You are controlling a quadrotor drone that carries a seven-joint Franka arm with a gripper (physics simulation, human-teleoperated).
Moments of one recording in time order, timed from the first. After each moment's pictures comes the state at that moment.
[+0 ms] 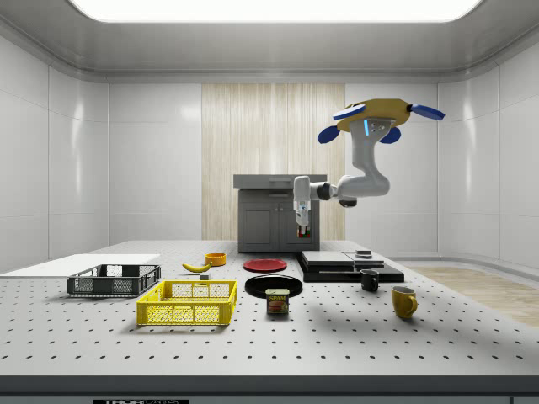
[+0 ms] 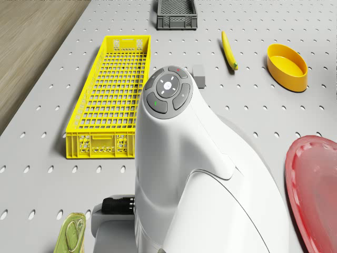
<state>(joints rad) -1.22 -1.56 1.48 -2.84 -1.66 1.58 1.70</state>
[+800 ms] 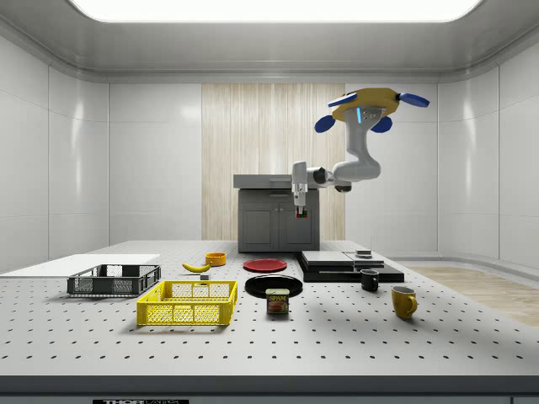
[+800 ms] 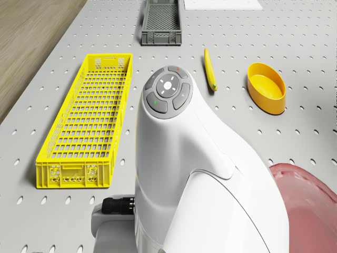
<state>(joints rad) -1.22 -1.58 1.48 -2.84 -1.65 1.60 1.70</state>
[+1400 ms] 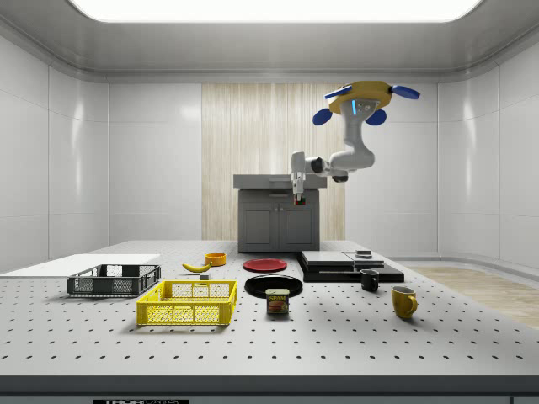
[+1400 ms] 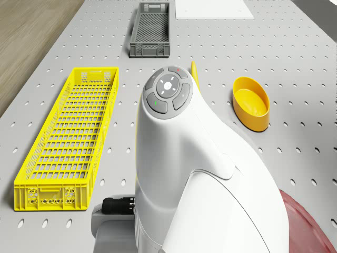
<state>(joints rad) -1.22 -1.59 1.48 -2.84 -1.65 1.61 1.70</state>
